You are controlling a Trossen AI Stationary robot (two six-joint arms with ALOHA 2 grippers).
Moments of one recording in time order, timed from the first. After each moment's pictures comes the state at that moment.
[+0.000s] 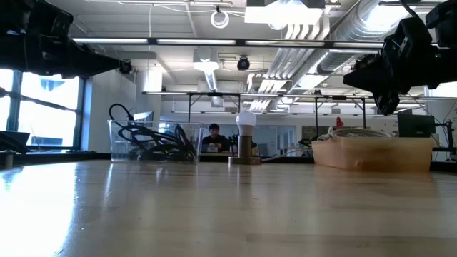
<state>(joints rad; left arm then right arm) 0.07 0.01 0.01 0.03 -0.09 0.32 -0.19 0.20 0.01 0.15 0.07 0.45</state>
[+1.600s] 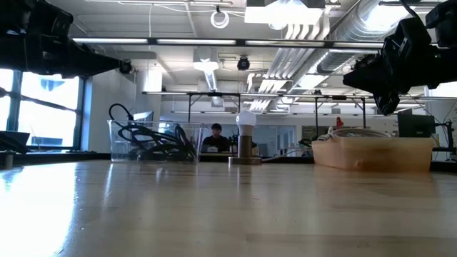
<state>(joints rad) 0.07 0.01 0.01 0.03 -0.09 0.31 -0.19 0.20 0.01 0.15 0.08 0.44</state>
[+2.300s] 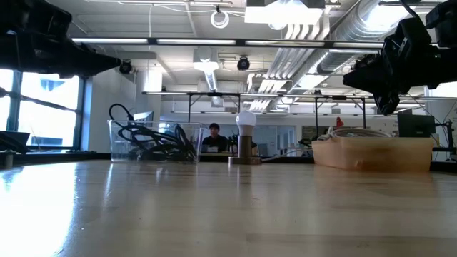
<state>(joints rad) 0.07 0.01 0.01 0.02 -0.04 0.30 -0.19 0.20 0.01 0.15 0.08 0.44</state>
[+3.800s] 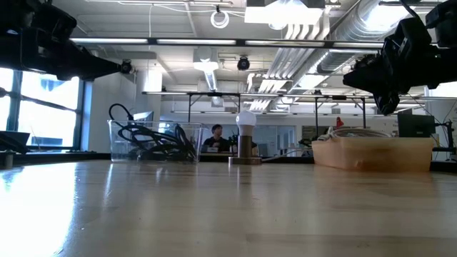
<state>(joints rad) 0.07 0.01 0.05 -0.06 -0.09 0.19 -0.19 0.20 0.01 0.15 0.07 0.44</state>
